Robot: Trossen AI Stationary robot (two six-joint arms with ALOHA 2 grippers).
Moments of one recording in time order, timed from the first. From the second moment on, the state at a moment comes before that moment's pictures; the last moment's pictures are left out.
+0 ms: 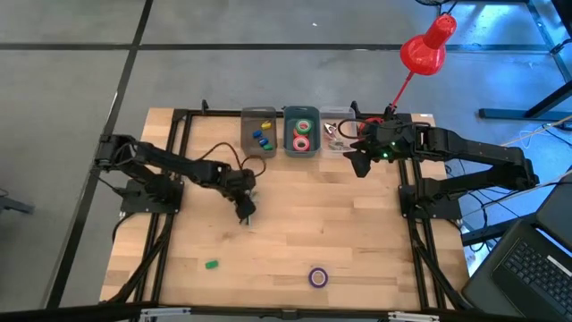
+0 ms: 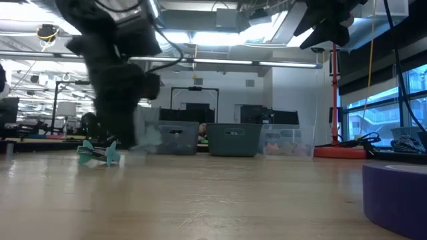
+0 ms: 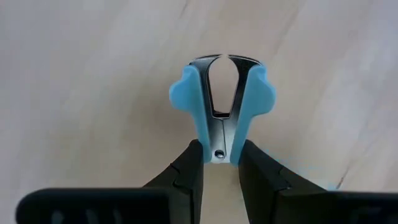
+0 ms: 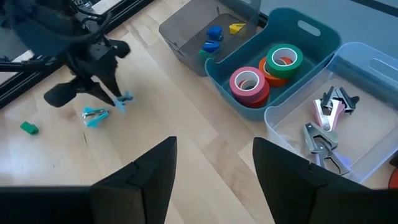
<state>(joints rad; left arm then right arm) 0.03 1.47 0.67 -0.33 0.06 -0.58 -0.14 1.00 1.06 -0.77 0.18 0.52</state>
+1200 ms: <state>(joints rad) 0.16 1.99 1.12 -0.06 0.25 -0.19 0.08 1.57 1.06 -0.56 -0.02 0.30</state>
